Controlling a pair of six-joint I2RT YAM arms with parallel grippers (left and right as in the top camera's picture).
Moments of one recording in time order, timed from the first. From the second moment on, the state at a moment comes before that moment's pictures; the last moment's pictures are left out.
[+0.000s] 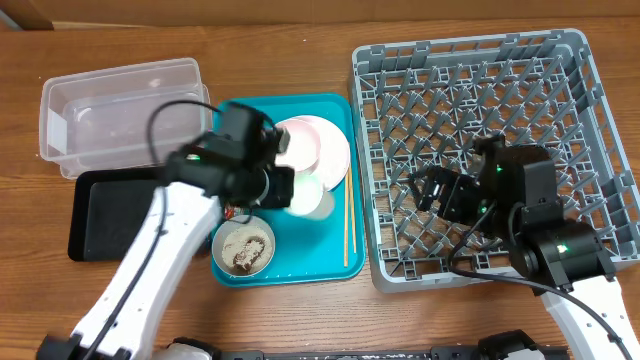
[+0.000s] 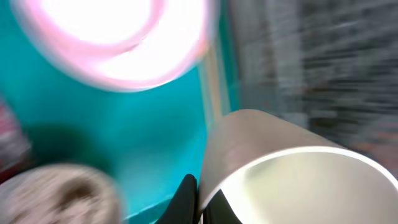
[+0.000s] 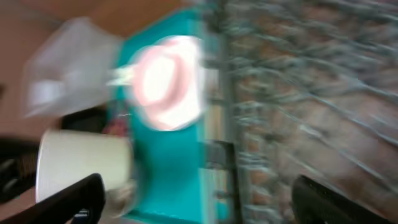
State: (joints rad) left arm -0.30 1.43 1.24 -1.00 0.40 -0.26; right arm 0.23 1.01 0.95 -0.73 -0.37 0.53
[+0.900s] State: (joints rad) left arm -0.23 1.40 1.28 -0.64 1.37 -0.26; right arm 0.28 1.01 0.96 -0.22 -1.18 0.47
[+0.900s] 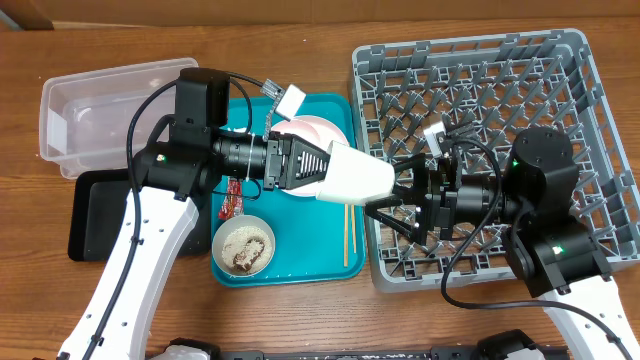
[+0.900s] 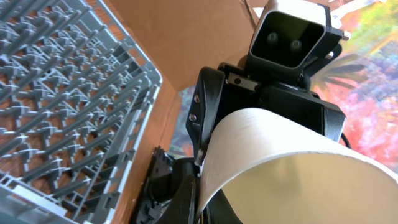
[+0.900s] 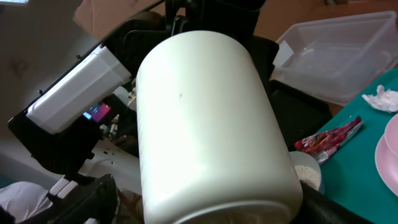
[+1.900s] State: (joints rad) left arm -0.26 1.40 1.28 -0.69 1.17 -0.28; right arm 0.12 0.90 0.97 -0.47 -0.99 0.49
